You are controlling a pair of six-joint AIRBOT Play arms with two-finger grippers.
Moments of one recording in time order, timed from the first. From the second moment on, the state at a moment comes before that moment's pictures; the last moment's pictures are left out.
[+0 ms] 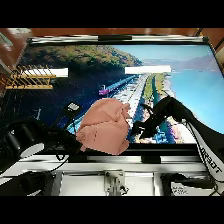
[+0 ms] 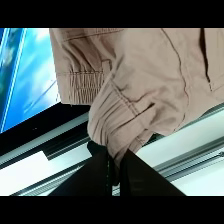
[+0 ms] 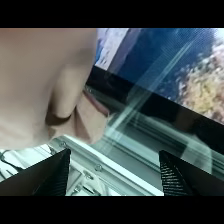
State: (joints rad) left arm -0.89 -0.87 0.98 1.68 -1.43 -1.92; right arm 0.17 -1.49 0.90 2.22 -1.42 -1.76
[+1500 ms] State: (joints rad) left arm -0.88 -0.87 1.52 1.72 -1.09 -1.89; right arm 0.15 -0.80 1.34 2.15 -1.06 -1.66
